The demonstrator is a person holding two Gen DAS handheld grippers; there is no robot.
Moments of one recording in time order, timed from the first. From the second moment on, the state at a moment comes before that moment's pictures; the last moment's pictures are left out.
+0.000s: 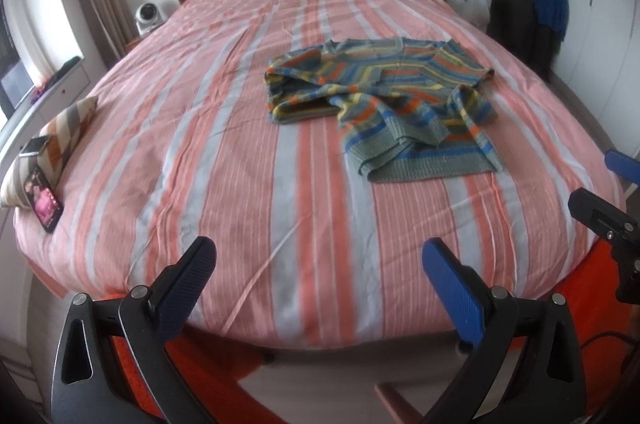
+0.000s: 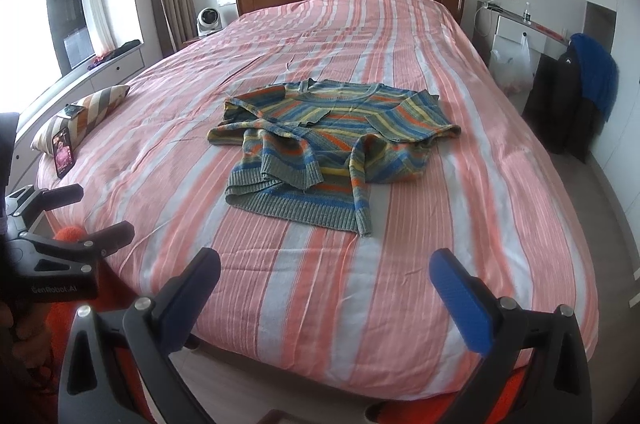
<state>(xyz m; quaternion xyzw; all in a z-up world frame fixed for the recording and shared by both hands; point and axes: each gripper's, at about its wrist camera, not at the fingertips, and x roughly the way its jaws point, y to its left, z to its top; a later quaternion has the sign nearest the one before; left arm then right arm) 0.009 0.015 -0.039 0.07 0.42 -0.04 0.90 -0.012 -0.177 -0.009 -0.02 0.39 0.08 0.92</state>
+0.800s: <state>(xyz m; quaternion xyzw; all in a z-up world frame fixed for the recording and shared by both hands) 0.007 0.009 -0.041 0.07 0.42 -0.05 0.90 -0.012 -0.177 -0.010 -0.01 0.39 0.08 0.92</state>
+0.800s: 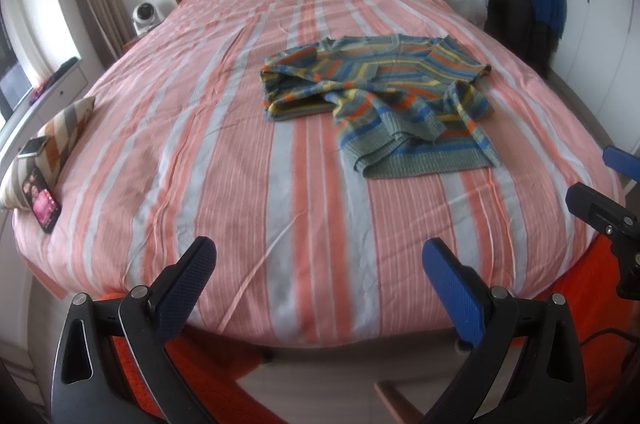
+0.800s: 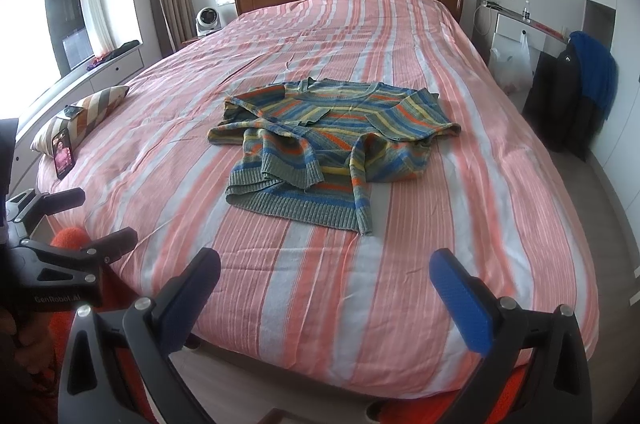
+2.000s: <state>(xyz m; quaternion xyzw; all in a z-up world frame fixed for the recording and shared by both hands) 0.008 0.018 -0.053 0.05 0.44 -0.05 0.90 -0.011 -0.174 -0.012 -0.01 0.41 0.08 0.91</state>
